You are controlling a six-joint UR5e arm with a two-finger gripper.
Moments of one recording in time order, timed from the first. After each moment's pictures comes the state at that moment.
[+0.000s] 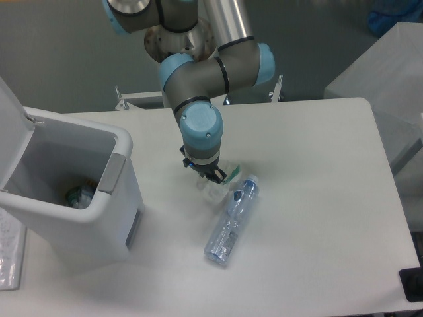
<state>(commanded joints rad) 2.39 -1.87 -1.84 -1.13 1.62 1.11</state>
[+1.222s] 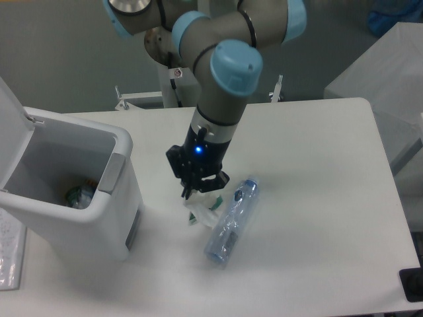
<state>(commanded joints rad) 2.43 -1.75 -1.53 -1.13 1.02 0.84</state>
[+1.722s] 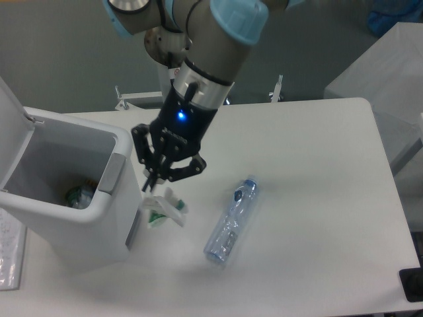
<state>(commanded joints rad) 2.43 -1.73 -1.41 -1.12 0.74 0.64</state>
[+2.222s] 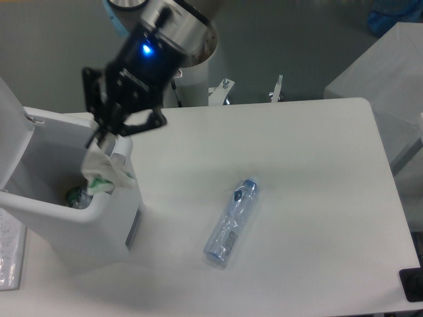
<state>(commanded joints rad) 2.35 -1.61 -1.48 -1.12 0.69 0.61</state>
